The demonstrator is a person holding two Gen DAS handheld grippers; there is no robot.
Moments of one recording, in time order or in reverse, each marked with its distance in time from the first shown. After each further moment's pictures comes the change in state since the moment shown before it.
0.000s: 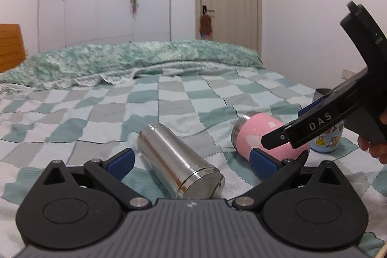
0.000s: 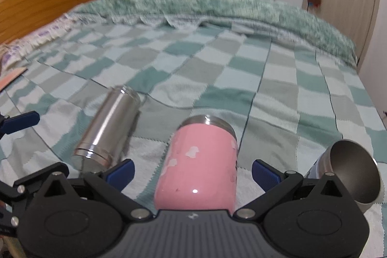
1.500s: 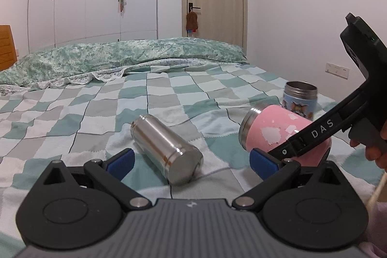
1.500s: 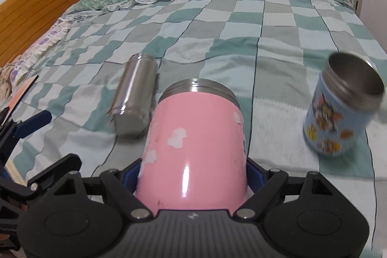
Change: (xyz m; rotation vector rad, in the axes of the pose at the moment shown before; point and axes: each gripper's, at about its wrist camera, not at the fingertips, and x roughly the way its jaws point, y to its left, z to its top) left arm -0.061 -0.011 -0.008 0.030 0.024 -0.054; right arm -0.044 0.012 -0.048 0.206 0.140 0.109
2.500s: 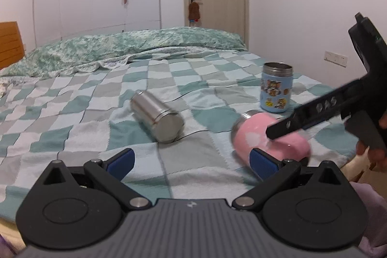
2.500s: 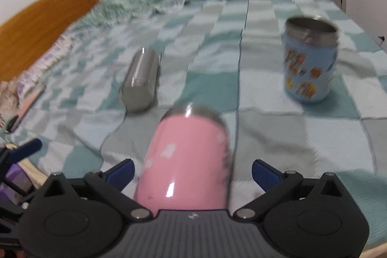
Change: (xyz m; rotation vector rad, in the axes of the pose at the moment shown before) left arm -0.068 -0.047 -0.024 0.011 0.055 0.034; right arm -0.050 -0.013 -0.077 0.075 -0.109 0.030
